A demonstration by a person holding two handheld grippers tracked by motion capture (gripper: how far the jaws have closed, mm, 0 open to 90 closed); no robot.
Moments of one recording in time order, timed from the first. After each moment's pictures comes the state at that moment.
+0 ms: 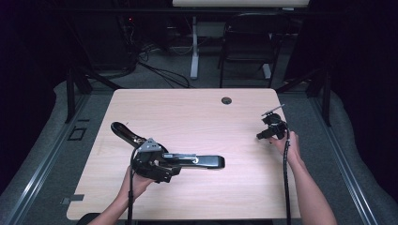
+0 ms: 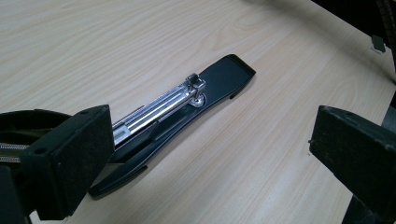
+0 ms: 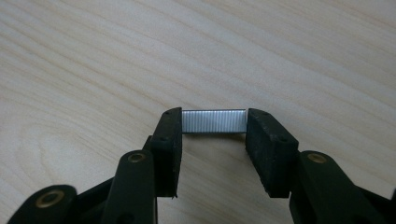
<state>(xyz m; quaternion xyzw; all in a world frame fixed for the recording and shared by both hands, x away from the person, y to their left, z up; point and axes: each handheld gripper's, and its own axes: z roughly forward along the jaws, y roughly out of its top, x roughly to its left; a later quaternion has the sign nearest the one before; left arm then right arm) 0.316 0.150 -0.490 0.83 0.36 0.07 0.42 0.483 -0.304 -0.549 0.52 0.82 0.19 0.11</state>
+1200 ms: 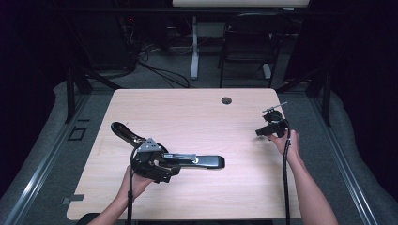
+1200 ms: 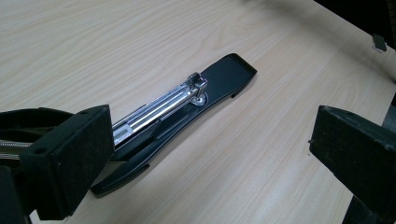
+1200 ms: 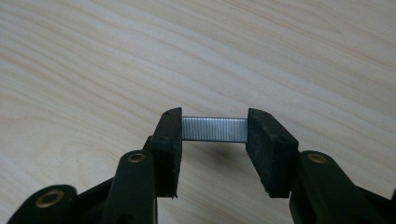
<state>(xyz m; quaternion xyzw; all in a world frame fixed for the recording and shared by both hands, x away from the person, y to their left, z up) 0.317 0.152 -0.489 0.83 0.36 0.07 0.42 0.478 -0.297 -0.531 0.52 0.81 0.24 0.13</state>
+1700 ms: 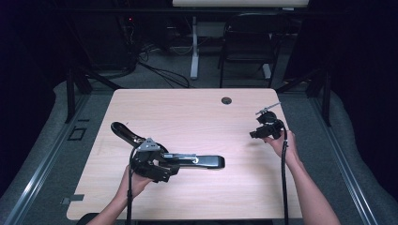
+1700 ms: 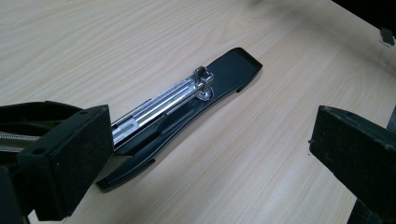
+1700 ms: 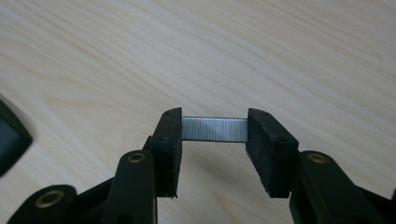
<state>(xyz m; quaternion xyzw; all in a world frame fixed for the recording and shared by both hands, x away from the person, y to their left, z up) 0.319 0.154 -0.492 0.84 0.36 0.07 0.41 0.460 -0.272 -0.514 0.47 0.84 0.24 0.12</state>
